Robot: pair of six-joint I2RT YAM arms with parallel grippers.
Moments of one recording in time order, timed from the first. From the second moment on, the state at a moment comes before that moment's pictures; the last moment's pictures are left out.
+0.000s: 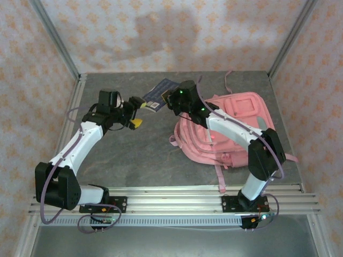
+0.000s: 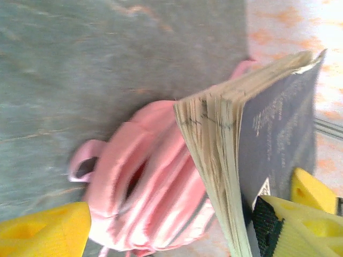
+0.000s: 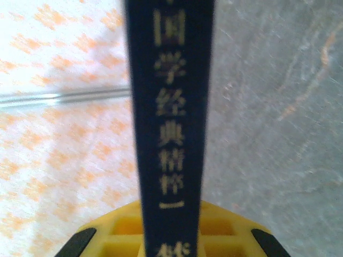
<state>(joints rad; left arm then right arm) -0.15 1.33 1.04 -0.41 0.52 -1.35 0.67 1.69 1.35 -0.05 -0.10 1.49</state>
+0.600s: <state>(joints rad) -0.25 1.44 1.11 -0.07 0.46 -1.54 0.68 1.59 1.25 0.06 0.00 1.67</state>
